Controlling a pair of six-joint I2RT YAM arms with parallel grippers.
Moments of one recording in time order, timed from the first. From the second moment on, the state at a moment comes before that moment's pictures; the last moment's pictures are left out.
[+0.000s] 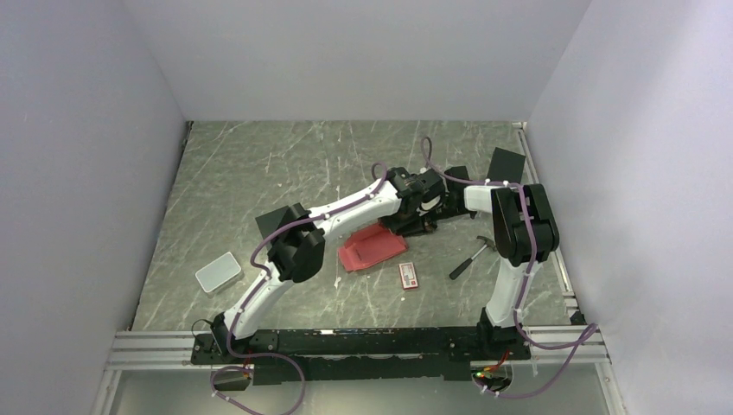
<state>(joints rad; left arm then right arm) -0.99 2.36 2.23 -1.21 -0.31 0.10 0.14 1.93 1.02 -0.34 -1.11 0.07</state>
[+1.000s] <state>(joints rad) -1.00 2.37 2.26 -1.23 -0.30 0.07 0.16 1.84 0.99 -0.29 -0.91 0.08</state>
